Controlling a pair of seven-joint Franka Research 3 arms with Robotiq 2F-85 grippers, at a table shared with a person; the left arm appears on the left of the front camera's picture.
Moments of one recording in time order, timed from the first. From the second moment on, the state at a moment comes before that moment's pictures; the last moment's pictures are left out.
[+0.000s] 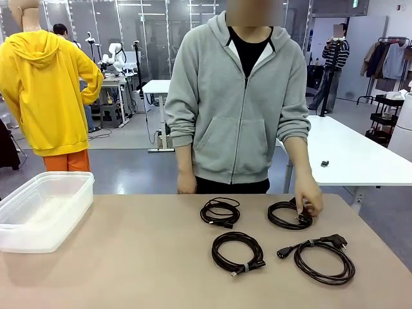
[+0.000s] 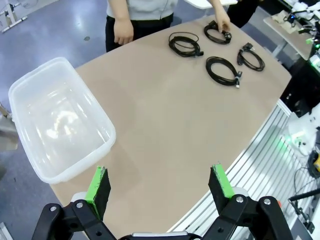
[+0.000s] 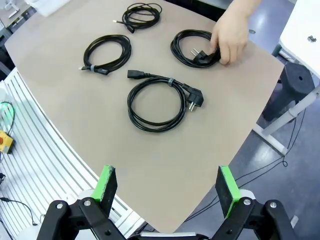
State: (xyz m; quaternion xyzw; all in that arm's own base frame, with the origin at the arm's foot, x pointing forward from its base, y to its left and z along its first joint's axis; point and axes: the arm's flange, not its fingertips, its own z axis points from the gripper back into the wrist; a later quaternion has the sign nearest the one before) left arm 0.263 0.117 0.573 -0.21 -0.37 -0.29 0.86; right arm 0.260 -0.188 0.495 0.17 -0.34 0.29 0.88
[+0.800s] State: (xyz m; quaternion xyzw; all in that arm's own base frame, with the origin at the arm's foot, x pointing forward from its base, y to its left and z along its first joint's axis) left arm 0.262 0.119 0.573 -0.21 -0.37 -0.28 0.86; right arm 0.259 -0.188 0.498 0.16 -0.34 0.29 0.88
